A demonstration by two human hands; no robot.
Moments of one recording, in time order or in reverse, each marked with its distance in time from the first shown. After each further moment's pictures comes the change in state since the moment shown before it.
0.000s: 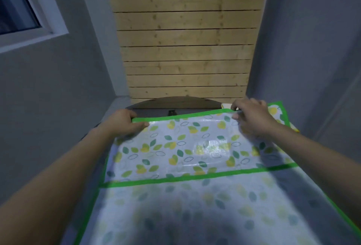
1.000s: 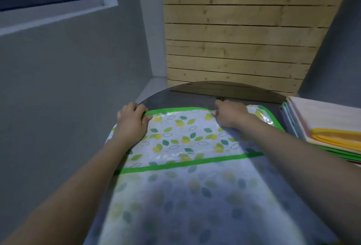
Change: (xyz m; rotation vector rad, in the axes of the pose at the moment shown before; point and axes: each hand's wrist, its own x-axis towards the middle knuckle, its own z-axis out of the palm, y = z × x) left_hand -0.046 -0.114 0.051 0.061 0.438 -0.131; right_hand 0.074 -0.170 0.098 -0.133 -0.460 -0.105
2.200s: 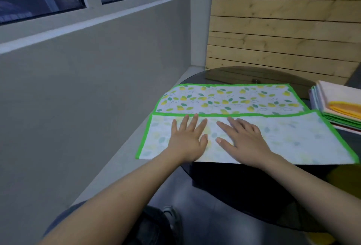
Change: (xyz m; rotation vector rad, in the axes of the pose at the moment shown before) left_hand -0.194 0.073 -0.070 0.124 -0.501 -0.026; right_hand -0.206 -0.084 0.058 0.097 0.066 -0.288
